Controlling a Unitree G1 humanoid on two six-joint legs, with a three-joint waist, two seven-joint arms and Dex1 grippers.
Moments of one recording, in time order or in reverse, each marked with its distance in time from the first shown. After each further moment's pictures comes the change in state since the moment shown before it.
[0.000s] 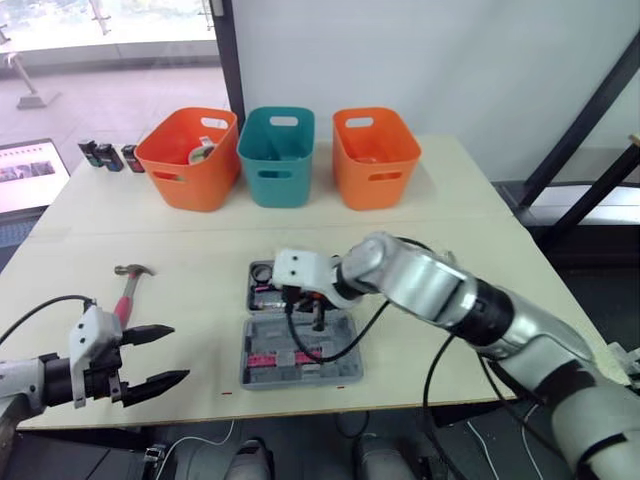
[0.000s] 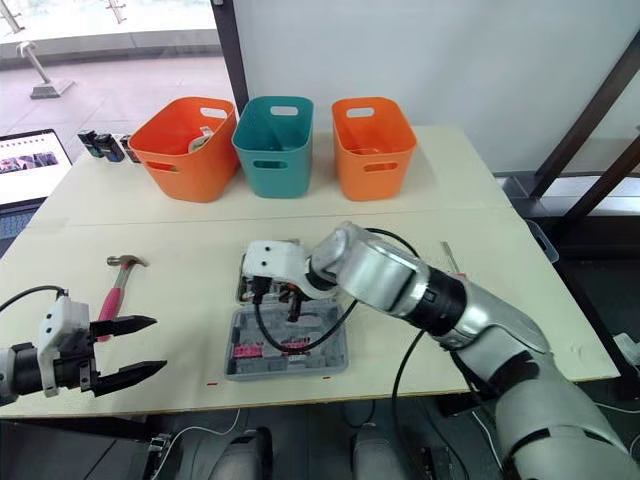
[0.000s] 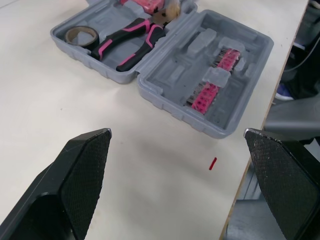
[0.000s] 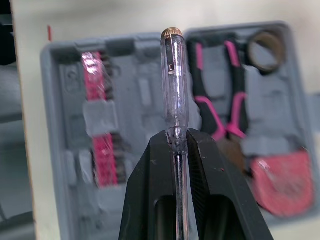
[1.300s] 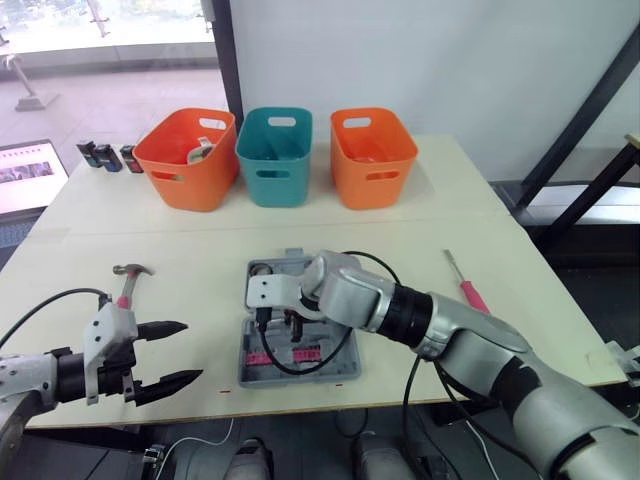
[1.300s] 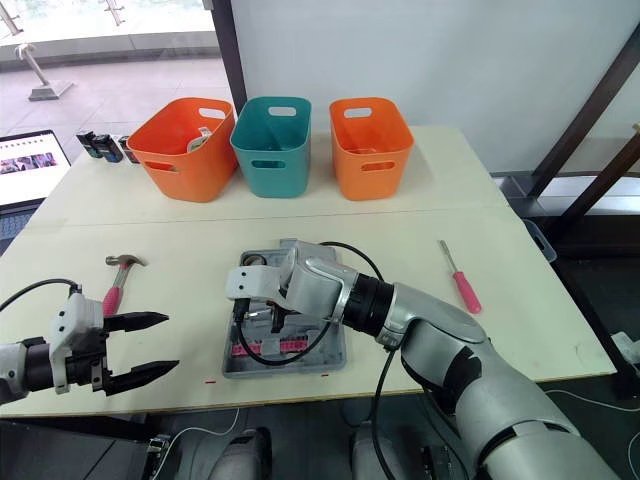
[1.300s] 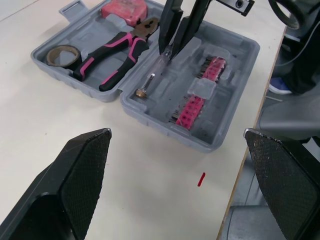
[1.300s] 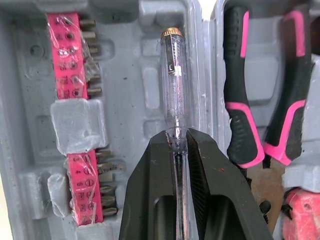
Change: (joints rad) left arm 0.000 -0.007 -0.012 -0.132 0.008 0.051 0.043; right arm -0.026 0.184 0.162 0.372 -0.228 -0.149 0.106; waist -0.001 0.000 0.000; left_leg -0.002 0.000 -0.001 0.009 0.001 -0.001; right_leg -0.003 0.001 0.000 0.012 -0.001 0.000
